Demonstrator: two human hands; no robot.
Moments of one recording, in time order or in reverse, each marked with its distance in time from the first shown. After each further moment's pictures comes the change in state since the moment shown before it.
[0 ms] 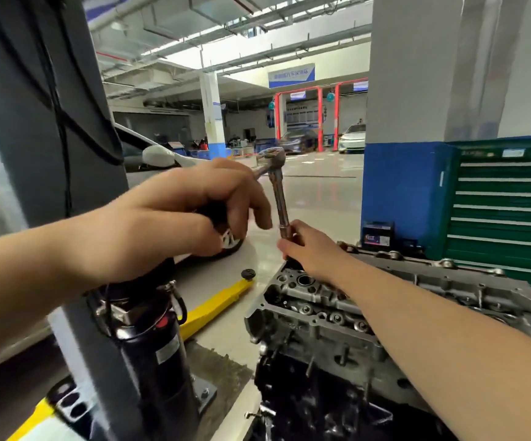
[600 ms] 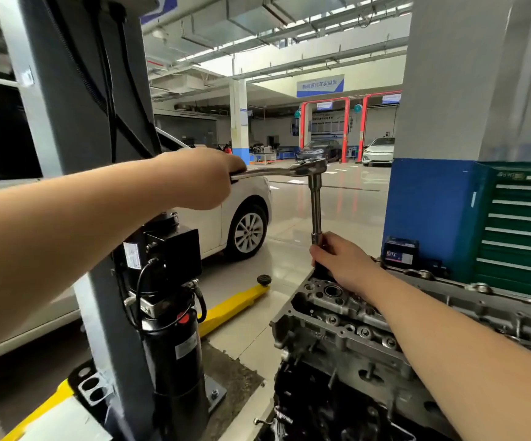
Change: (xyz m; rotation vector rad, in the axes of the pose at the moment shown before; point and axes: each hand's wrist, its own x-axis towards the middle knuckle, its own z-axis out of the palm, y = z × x) left_hand 0.012 -0.091 -0.036 0.640 -0.112 -0.966; right_hand -0.005 -0.003 -0.007 0.097 -0.016 0.031
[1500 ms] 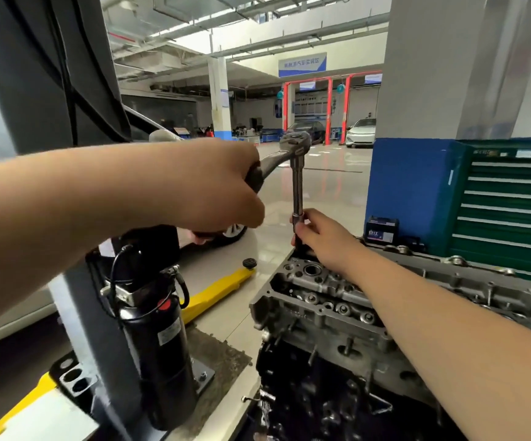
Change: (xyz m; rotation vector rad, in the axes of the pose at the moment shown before) left_hand -0.070 0.067 -0.021 -0.256 -0.142 0.111; right_hand -0.010 -0.005 -0.003 0.091 0.003 -0.019
